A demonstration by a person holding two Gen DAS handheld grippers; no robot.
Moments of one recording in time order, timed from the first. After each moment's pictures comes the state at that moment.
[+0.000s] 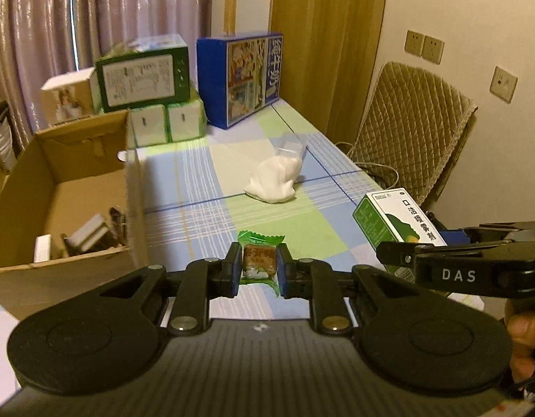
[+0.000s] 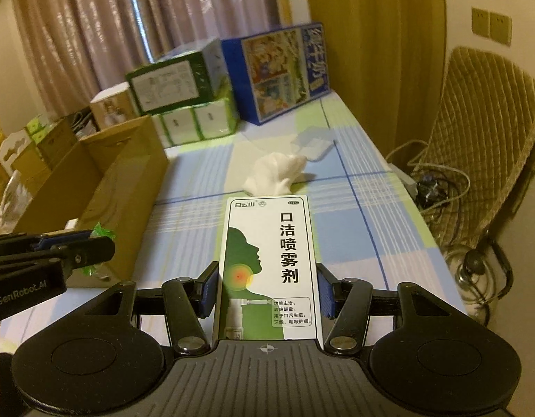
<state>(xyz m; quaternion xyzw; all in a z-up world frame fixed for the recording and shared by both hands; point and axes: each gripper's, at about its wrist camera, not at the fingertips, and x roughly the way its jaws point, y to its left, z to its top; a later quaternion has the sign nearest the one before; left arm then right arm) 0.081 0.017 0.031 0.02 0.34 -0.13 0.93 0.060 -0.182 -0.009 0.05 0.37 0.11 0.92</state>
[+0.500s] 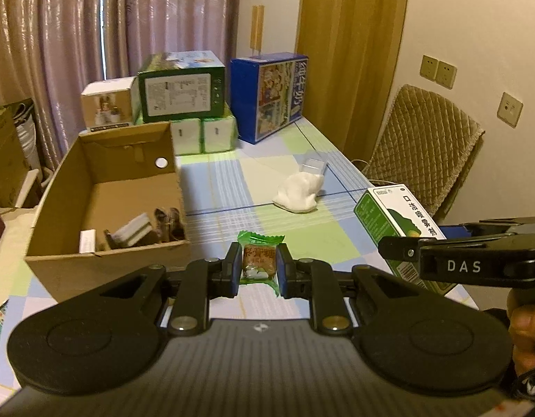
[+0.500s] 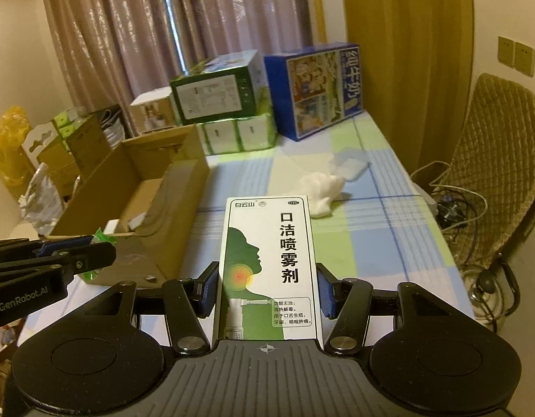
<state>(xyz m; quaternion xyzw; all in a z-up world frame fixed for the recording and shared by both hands) 0.043 0.059 0.065 0.00 0.32 -0.10 0.94 0.037 -0.140 0.026 0.03 0.36 0.16 0.92</state>
